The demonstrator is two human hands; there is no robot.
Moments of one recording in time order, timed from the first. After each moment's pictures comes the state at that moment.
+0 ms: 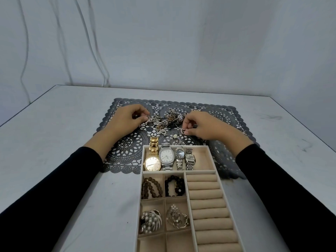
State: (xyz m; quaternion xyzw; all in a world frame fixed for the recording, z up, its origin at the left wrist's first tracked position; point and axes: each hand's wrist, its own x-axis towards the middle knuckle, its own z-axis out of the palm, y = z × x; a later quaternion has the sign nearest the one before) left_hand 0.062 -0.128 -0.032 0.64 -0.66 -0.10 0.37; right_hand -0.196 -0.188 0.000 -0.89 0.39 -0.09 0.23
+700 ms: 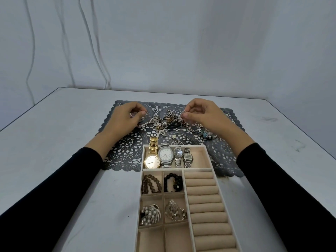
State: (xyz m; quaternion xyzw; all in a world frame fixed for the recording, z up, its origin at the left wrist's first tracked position) left_hand 0.058 -0.116 -0.024 0.63 -0.64 -0.07 0.44; right_hand -0.206 -0.179 0.015 -0.77 0.35 -0.32 0.42
